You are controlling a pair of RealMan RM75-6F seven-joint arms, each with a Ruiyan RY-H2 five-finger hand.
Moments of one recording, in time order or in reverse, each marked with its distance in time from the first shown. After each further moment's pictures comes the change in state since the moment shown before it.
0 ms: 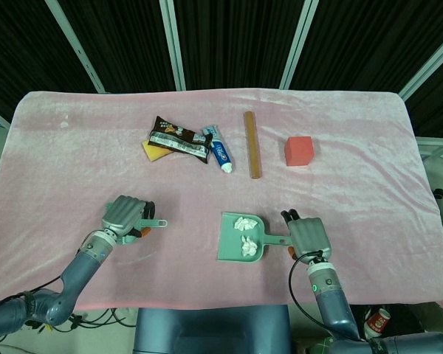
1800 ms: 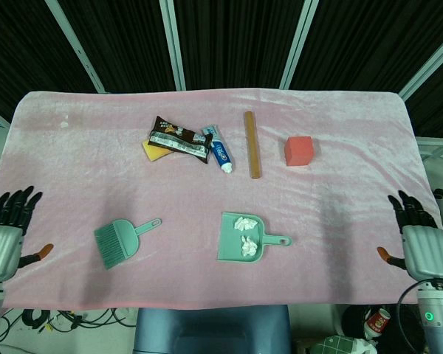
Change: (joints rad) left arm 0.503 0.283 0.149 -0.066 0.405 0.750 -0.190; right arm -0.415 0.420 -0.157 0.206 -0.581 0.153 0.727
